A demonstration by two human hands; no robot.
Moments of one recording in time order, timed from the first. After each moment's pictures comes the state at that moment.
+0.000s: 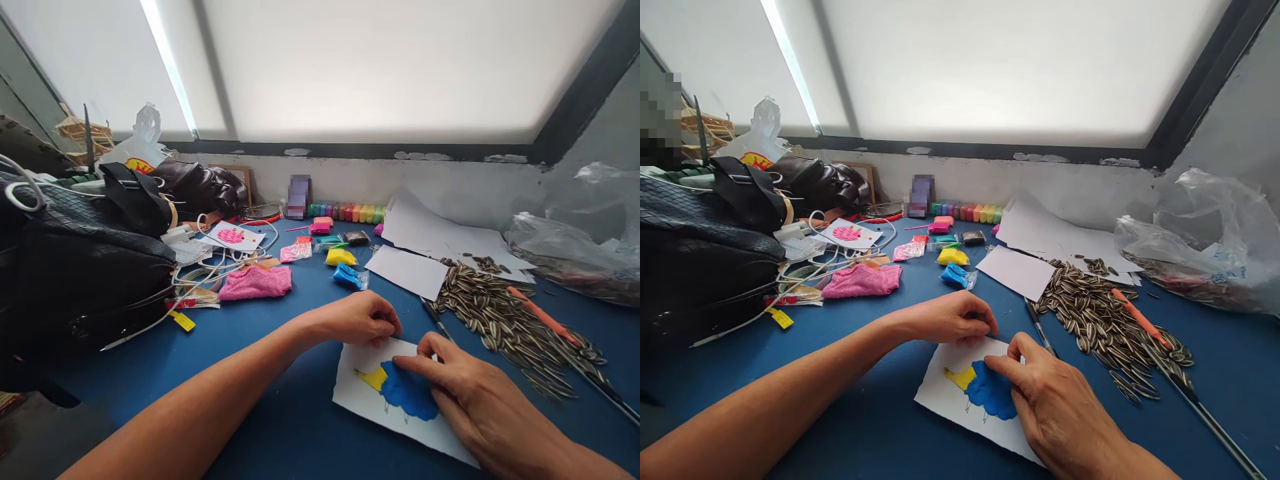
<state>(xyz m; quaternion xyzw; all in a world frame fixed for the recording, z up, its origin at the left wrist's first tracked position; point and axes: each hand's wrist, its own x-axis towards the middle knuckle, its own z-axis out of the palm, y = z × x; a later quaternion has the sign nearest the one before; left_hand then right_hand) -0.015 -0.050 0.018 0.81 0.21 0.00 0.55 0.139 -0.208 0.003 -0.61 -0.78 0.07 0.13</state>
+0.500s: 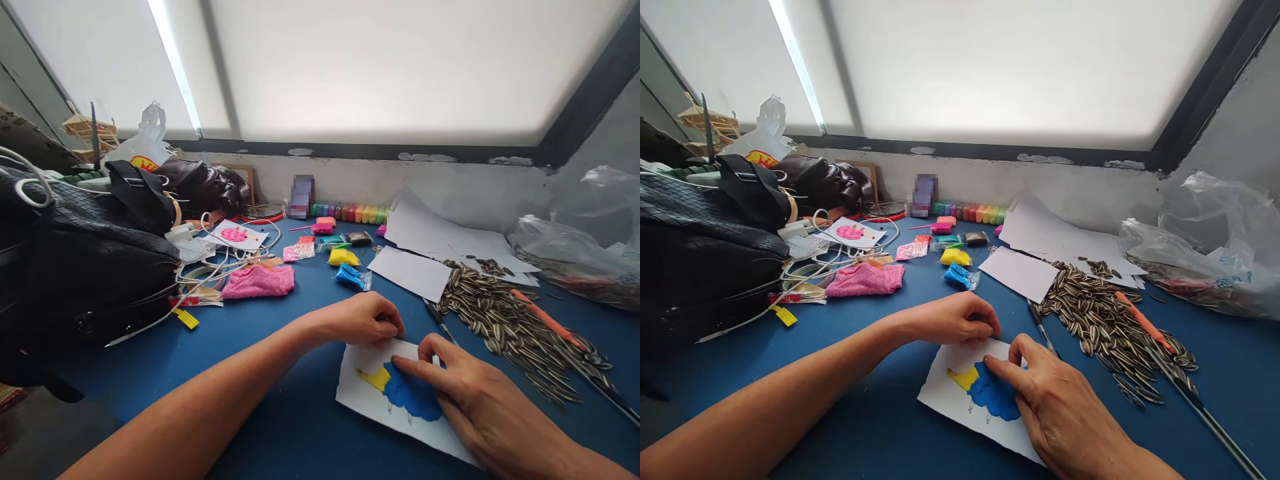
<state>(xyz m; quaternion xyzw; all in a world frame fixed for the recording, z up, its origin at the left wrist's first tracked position) -0.016 -0.050 0.018 0.82 0.20 0.00 0.54 0.138 -0.205 0.011 -0.59 -0.81 0.04 0.08</state>
